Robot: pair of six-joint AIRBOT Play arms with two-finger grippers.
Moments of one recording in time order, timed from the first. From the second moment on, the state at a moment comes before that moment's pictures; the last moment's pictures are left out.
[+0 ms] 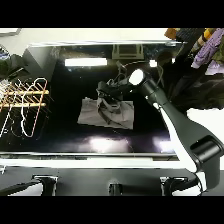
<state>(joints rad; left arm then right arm) 0.27 -1.35 1.86 -1.85 1.51 1.39 0.47 -1.72 1.68 -0.84 1.01 1.81</state>
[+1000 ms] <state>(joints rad) 0.28 -1.35 1.76 -1.87 1.50 1.39 0.47 -1.66 1.68 -0.65 0.94 1.71</state>
